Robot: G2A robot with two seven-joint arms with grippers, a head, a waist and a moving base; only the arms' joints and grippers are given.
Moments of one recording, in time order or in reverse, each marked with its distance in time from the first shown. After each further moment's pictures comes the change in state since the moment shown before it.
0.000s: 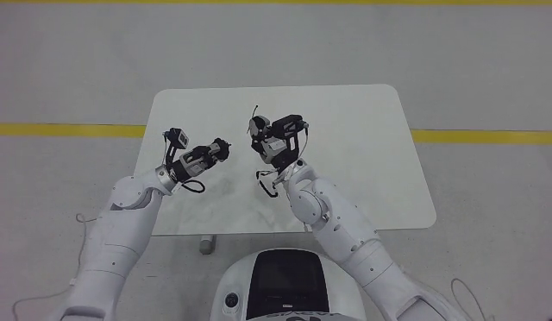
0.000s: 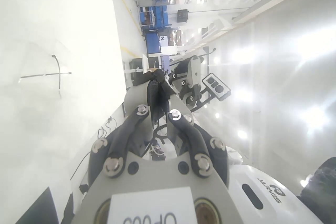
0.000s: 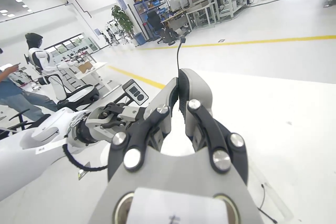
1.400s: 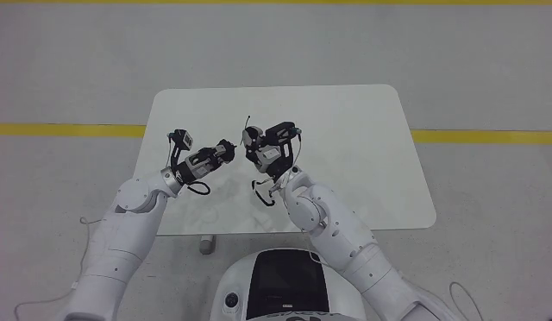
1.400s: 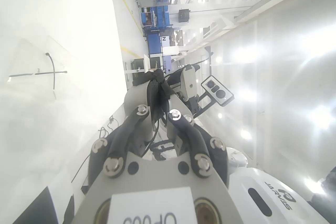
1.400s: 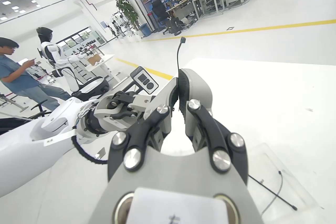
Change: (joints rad) left arm 0.036 0.002 0.021 -0.076 0.026 0.009 0.064; right arm -0.030 -0.004 -0.017 -0.015 0.032 -0.026 0.060
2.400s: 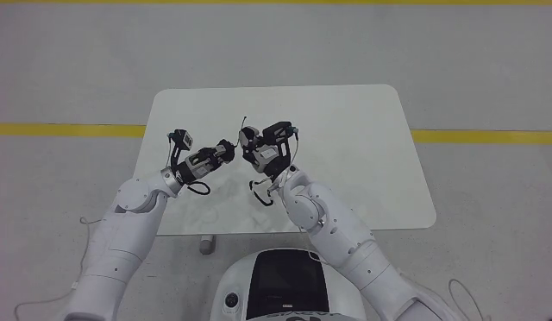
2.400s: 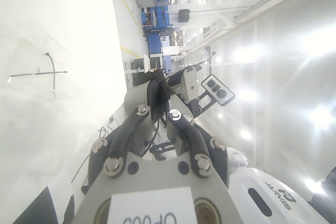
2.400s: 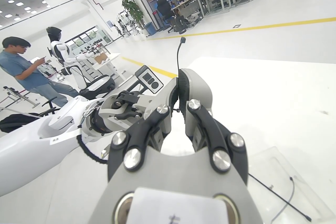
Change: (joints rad) left arm 0.000 0.000 0.000 0.000 0.000 0.000 0.000; right arm 0.022 -0.007 -0.011 0.031 0.021 -0.027 0.004
